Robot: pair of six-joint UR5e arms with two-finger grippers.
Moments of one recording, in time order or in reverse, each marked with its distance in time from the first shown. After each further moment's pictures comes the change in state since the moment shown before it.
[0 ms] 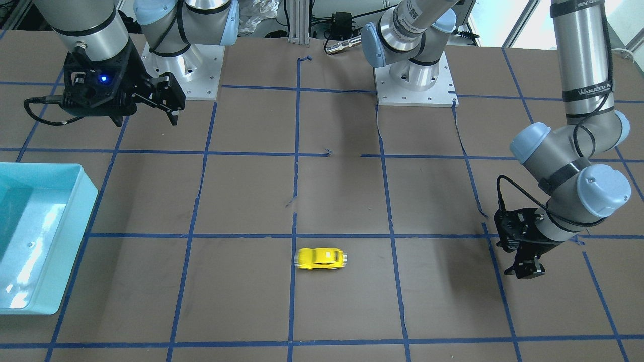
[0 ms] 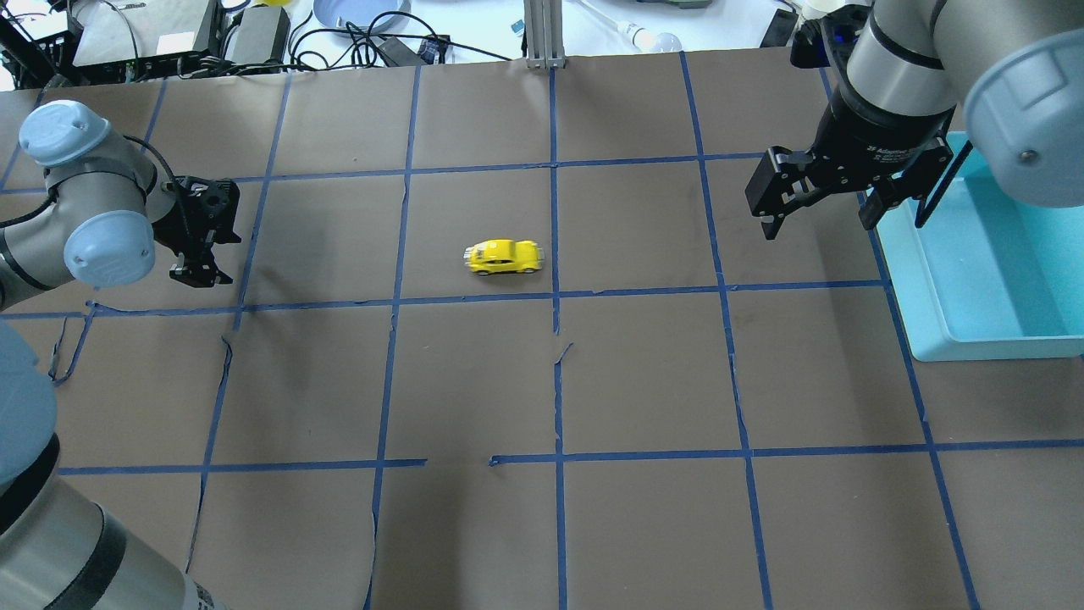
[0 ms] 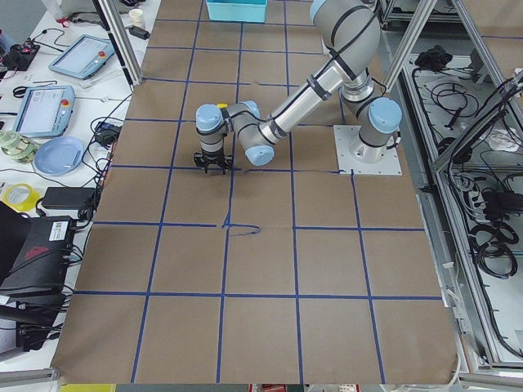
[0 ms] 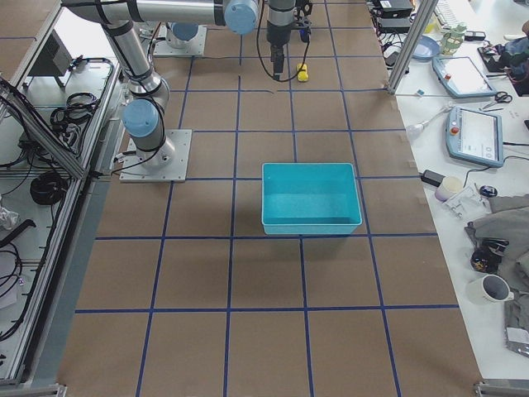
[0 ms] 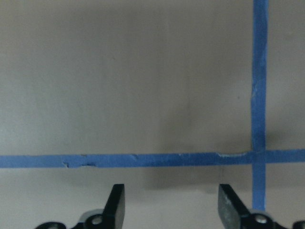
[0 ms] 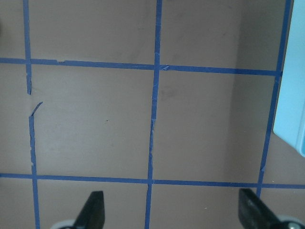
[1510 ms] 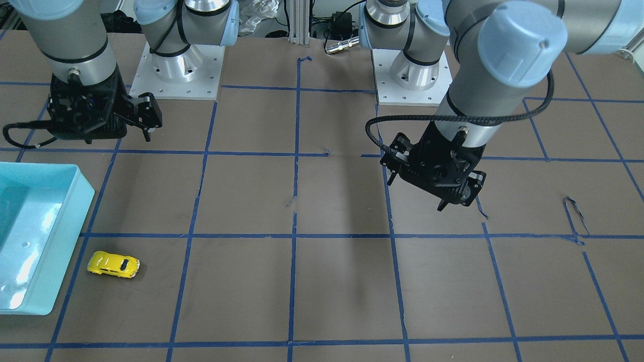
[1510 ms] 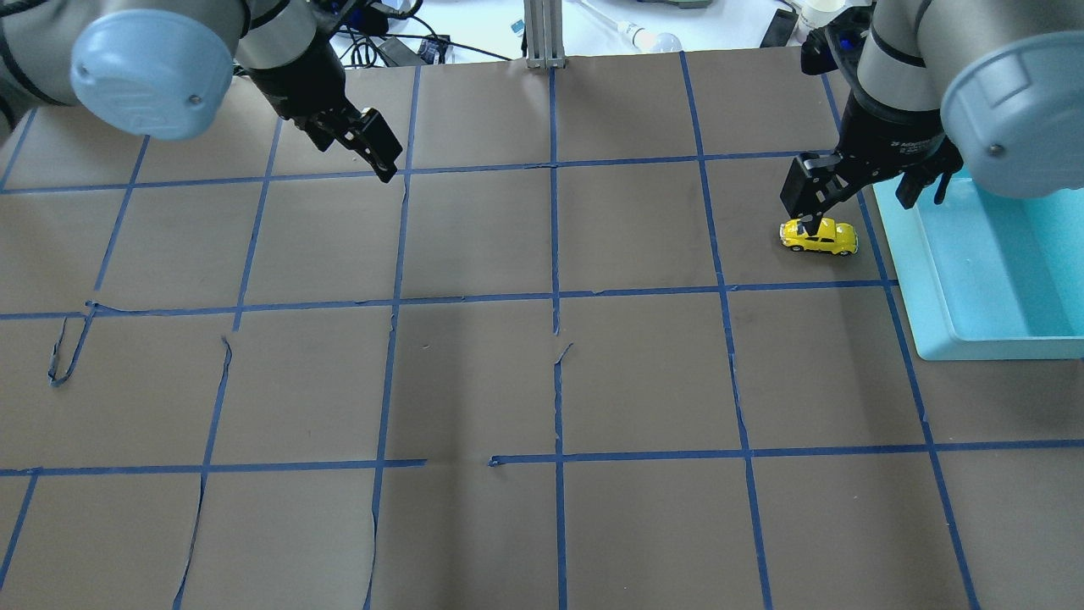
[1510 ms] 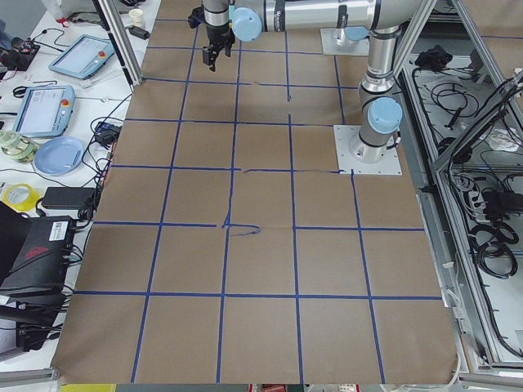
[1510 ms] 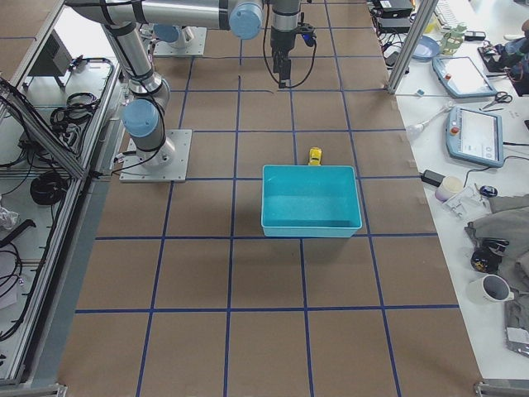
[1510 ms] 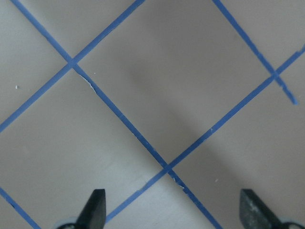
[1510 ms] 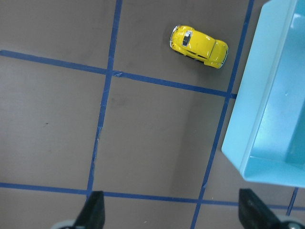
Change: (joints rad) left arm -0.442 0.279 0.333 -0.606 -0.002 -1.563; right arm -0.012 0.078 0.006 -0.094 -0.172 -0.172
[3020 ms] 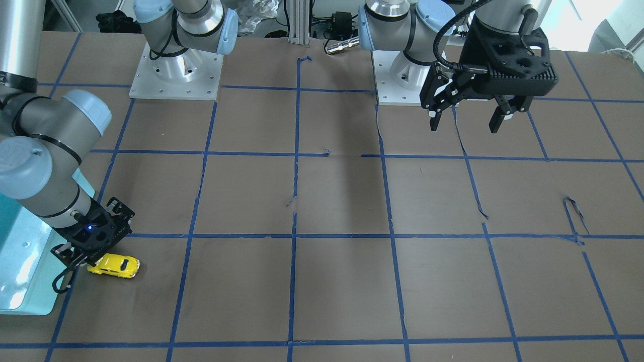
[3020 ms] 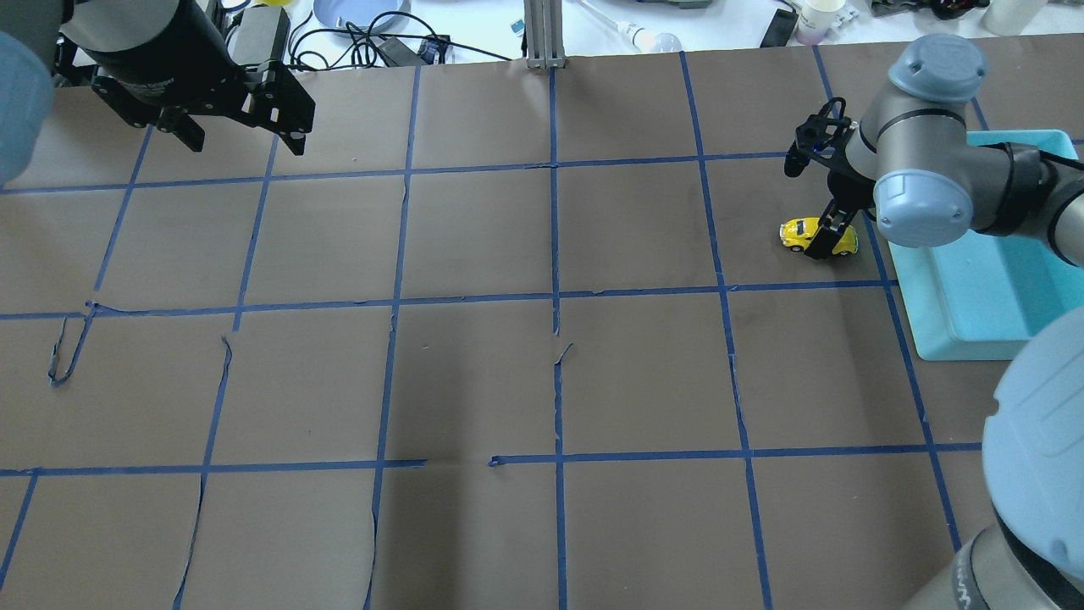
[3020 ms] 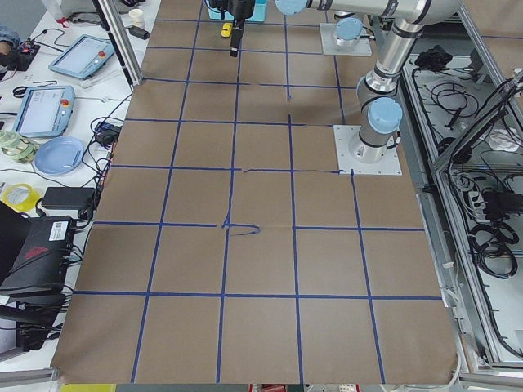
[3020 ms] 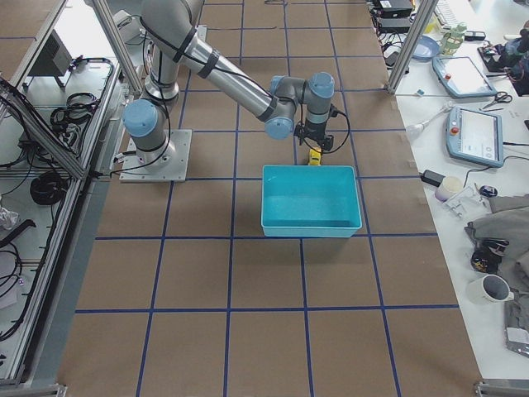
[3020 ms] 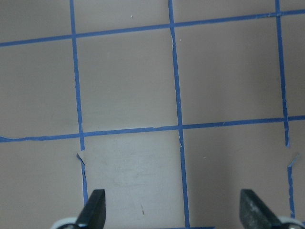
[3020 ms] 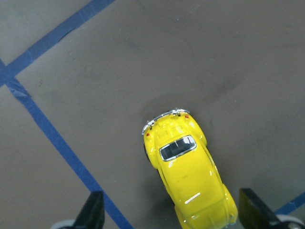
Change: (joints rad) left arm 0.044 0.212 -0.073 -0.004 0.120 -0.367; right arm -0.207 0.406 0.142 -0.626 0.174 -0.962
